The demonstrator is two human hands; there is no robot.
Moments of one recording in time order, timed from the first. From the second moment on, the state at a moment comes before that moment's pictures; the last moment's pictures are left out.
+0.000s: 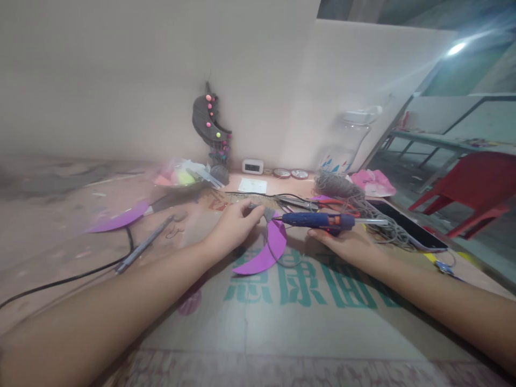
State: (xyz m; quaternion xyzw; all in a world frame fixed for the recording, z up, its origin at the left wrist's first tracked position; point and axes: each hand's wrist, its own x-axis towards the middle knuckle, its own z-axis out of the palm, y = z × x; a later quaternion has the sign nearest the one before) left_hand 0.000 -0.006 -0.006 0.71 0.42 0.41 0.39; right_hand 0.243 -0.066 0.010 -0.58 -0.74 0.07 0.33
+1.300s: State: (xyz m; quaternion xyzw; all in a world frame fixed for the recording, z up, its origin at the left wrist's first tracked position) left_hand 0.001 -0.007 -0.003 0.71 0.42 0.40 0.40; right_hand 0.248 -0.061 0.019 -0.68 -0.66 0.09 0.32
